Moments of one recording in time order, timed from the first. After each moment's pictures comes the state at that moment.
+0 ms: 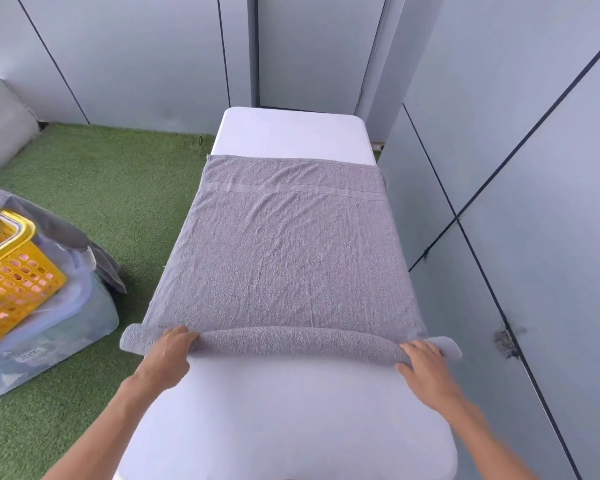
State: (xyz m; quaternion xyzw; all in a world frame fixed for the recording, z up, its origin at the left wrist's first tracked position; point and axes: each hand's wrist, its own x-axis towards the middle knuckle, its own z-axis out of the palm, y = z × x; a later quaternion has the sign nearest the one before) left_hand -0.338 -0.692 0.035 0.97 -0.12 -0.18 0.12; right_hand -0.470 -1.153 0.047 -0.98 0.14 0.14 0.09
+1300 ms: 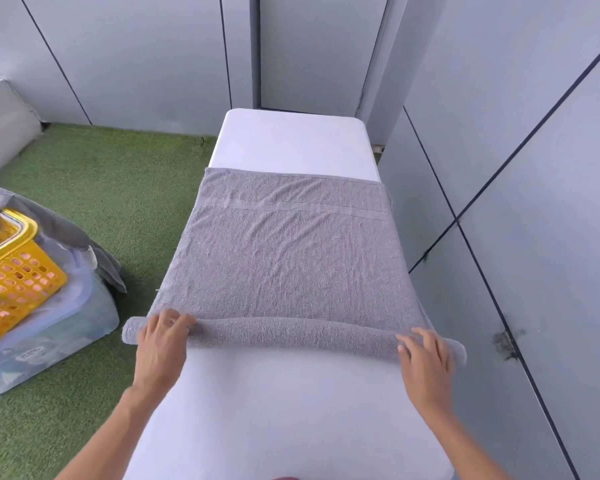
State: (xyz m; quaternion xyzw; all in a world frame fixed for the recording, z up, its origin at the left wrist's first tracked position) left_hand -0.348 -0.694 0.040 0.98 -0.07 0.05 0.15; right_hand -0.471 -1.132 0.039 -0.96 0.22 -0.09 0.13
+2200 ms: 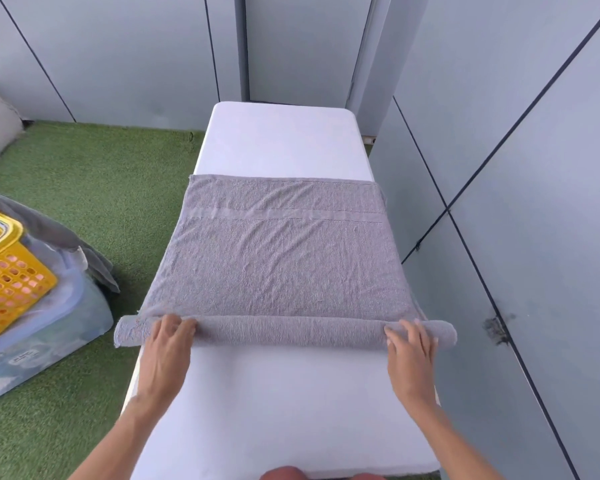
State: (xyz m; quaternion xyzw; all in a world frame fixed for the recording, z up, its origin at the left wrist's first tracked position) left_hand -0.368 -0.710 0.043 0.98 -0.10 0.07 0.17; right_hand -0.475 -1.114 0.031 -0.96 0.23 -0.09 0.13
